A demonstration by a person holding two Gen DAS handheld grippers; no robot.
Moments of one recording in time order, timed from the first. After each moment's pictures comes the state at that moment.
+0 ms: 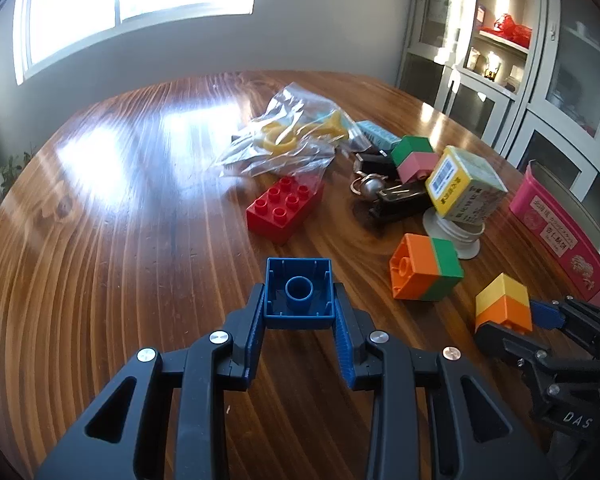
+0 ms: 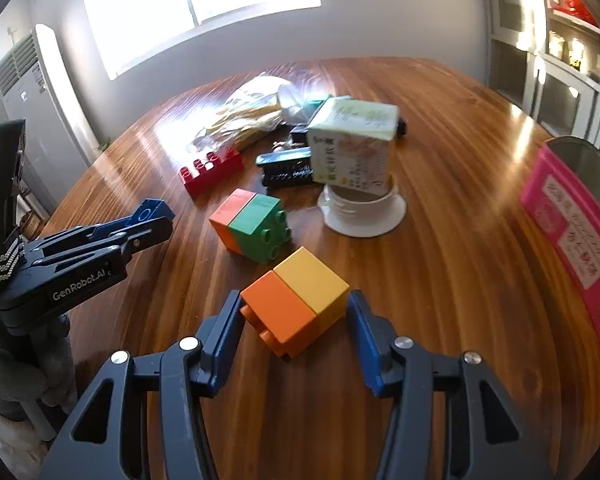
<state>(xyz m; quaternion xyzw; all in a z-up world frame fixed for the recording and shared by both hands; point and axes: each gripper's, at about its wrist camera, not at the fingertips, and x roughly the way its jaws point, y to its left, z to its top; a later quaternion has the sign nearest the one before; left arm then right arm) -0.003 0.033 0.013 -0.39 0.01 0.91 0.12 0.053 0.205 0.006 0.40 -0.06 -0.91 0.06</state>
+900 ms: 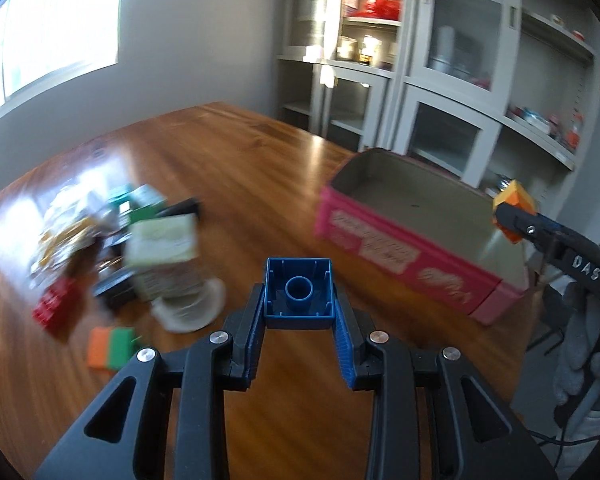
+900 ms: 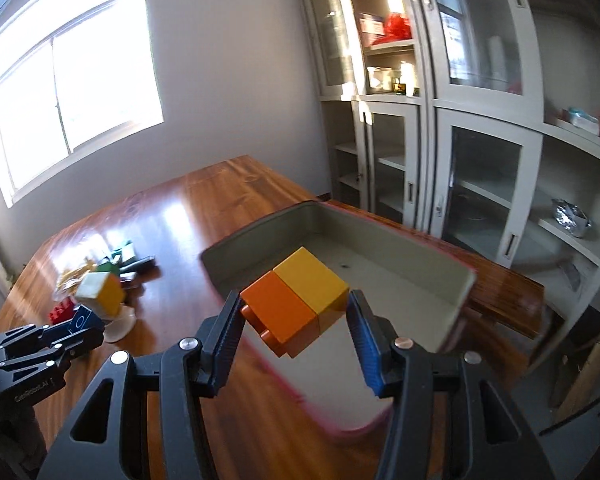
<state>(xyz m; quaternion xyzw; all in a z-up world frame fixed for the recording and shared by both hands) 0.030 0.240 0.070 -0.34 0.07 0.89 0.29 0.131 0.445 0.085 0.27 -0.11 -0.95 -0.14</state>
